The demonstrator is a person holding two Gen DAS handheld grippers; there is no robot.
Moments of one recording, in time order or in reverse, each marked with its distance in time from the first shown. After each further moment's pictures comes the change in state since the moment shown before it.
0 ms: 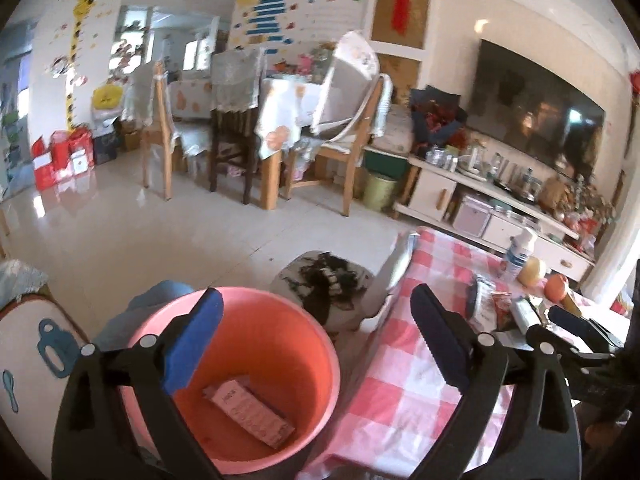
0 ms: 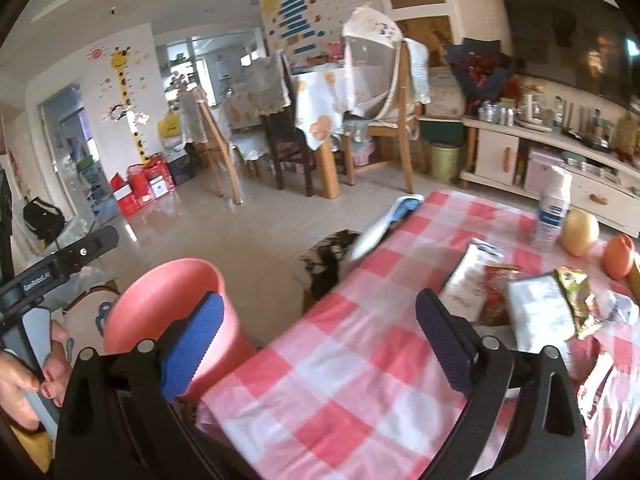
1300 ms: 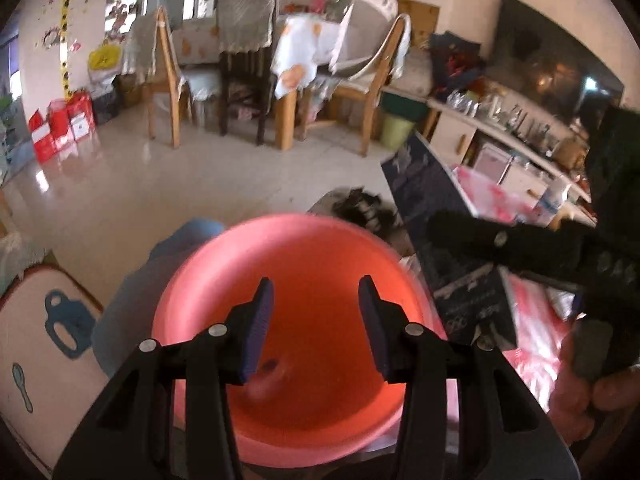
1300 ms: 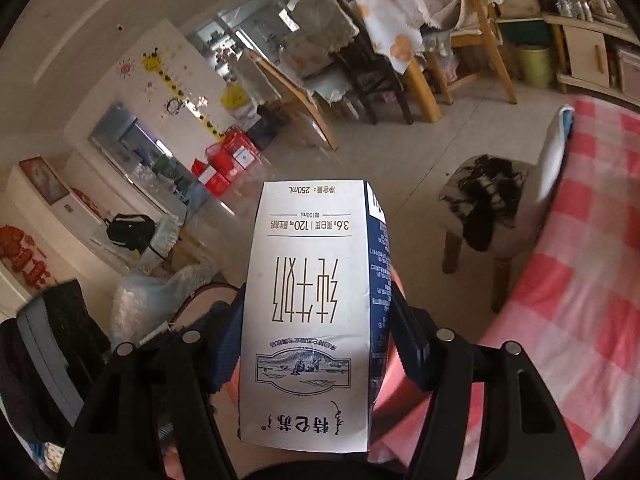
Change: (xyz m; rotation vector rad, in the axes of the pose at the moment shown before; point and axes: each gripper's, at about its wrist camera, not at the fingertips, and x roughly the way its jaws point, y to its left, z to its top) left arm 0.047 0.097 -0.035 -0.023 0.254 0.048; right arm 0.122 0.120 0.035 0.197 0.266 0.402
